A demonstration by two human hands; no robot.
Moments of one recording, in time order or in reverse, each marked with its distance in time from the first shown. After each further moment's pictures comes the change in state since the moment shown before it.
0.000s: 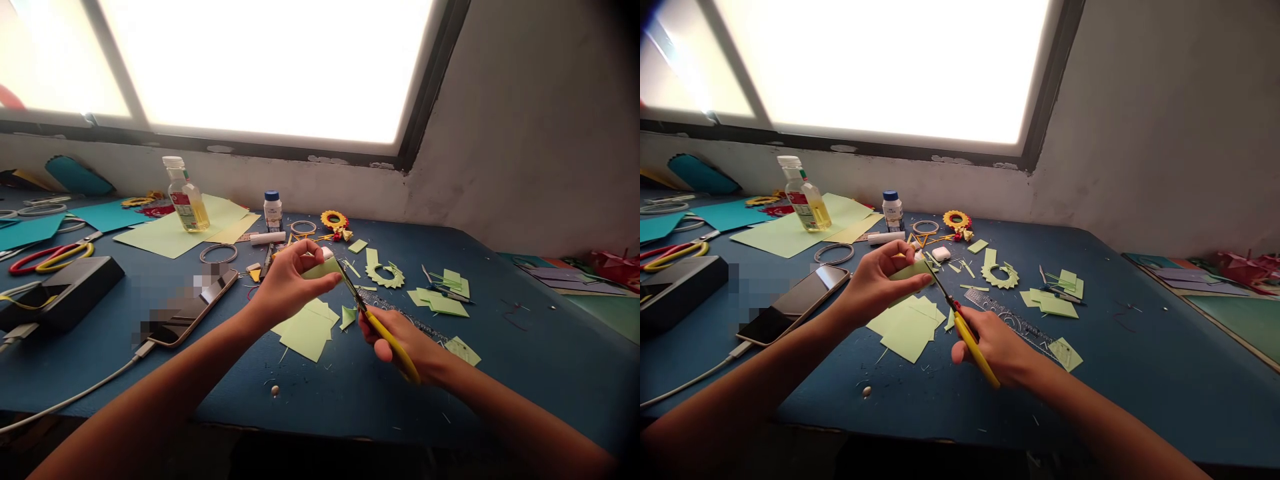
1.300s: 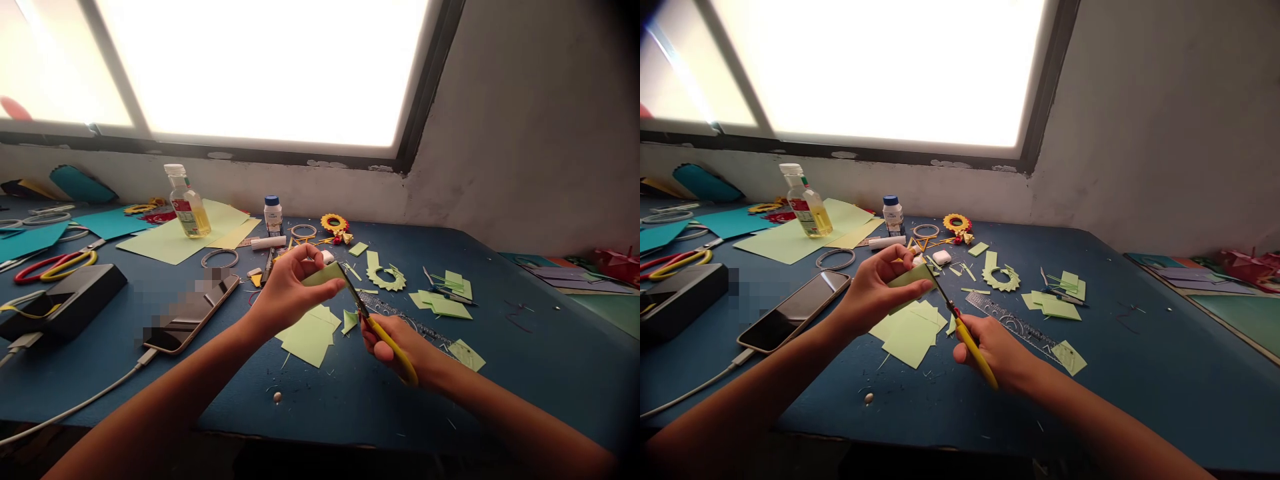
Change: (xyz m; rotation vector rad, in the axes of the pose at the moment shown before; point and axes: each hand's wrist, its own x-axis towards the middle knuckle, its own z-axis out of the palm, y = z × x) left_hand -0.004 0.007 0.002 -0.008 0.000 -0.004; right_hand 0.000 -0.002 0.004 -0.060 0.008 -0.030
